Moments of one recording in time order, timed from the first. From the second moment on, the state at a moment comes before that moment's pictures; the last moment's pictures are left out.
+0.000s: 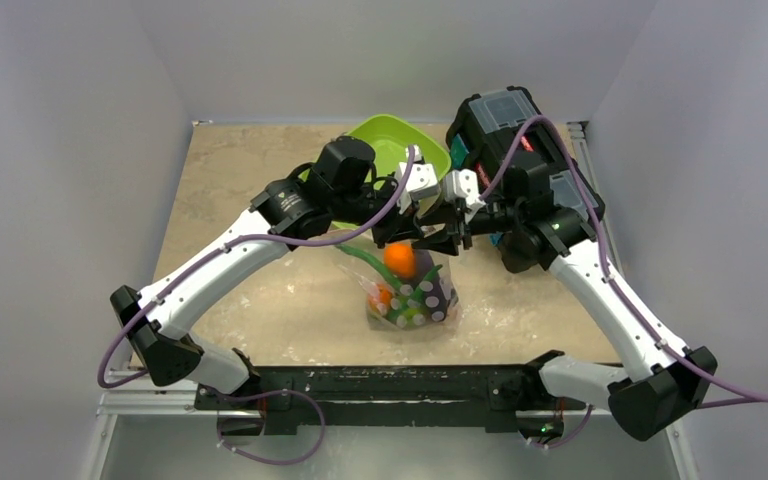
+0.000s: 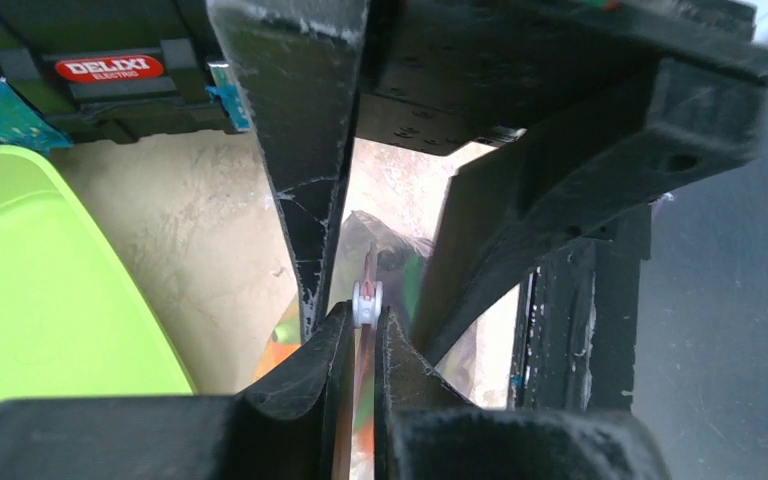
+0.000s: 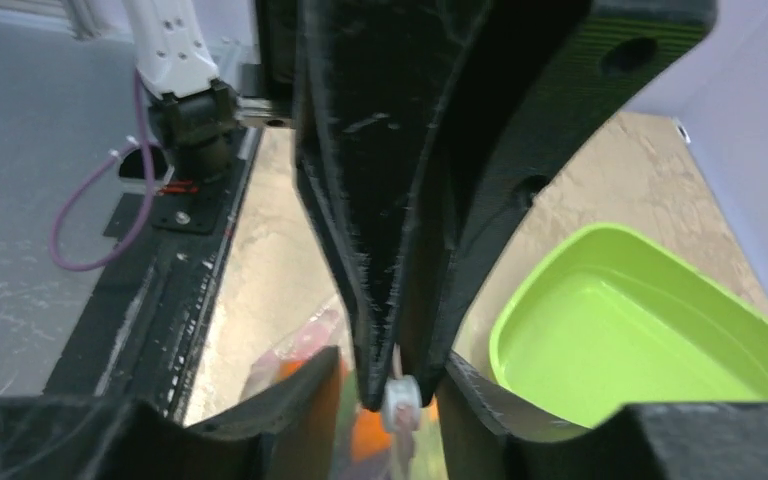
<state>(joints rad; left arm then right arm) -0.84 1.46 1.61 -0.68 0.47 0.21 0.44 1.16 1.17 -0.46 -1.07 -0.56</state>
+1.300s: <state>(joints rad) -0.84 1.46 1.63 -0.75 0.46 0.22 0.42 1.13 1.27 -0.74 -1.01 -0.78</state>
